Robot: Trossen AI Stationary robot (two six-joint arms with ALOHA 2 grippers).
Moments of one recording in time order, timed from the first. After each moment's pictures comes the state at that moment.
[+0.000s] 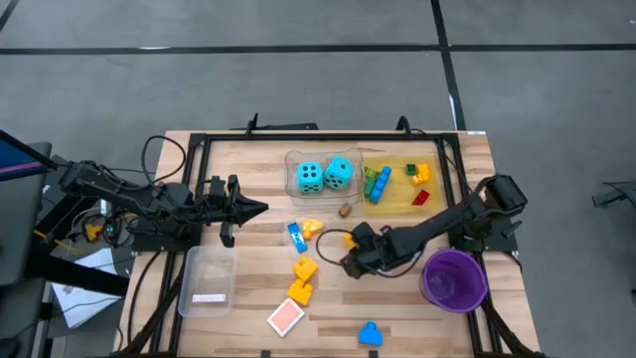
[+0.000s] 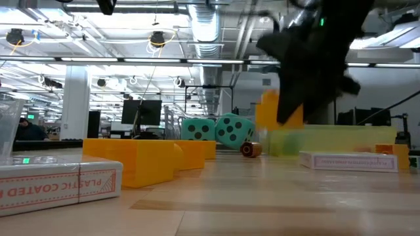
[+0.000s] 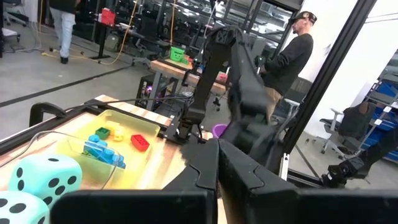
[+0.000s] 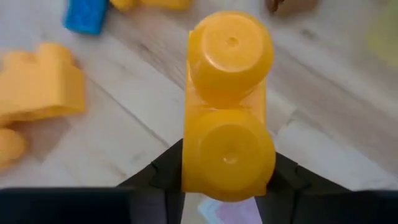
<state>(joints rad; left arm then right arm) -0.31 0.75 0.62 0.17 -0.43 -0.32 0.38 1.75 1.12 -0.66 0.43 1.26</state>
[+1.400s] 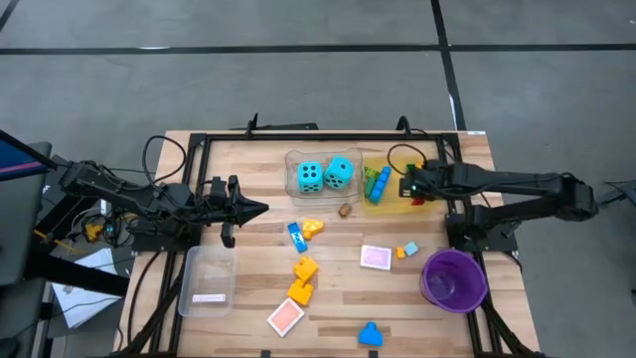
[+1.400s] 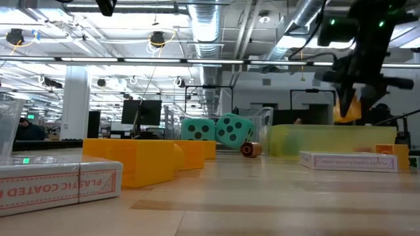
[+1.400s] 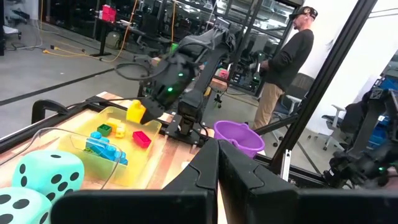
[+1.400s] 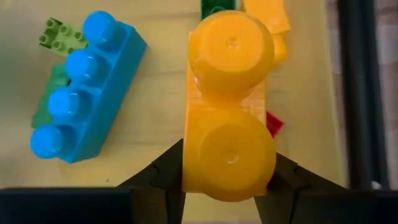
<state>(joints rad) -0.31 0.75 0.62 0.16 -0.43 -0.32 -0.29 1.03 0.69 -1.00 0.38 1.28</state>
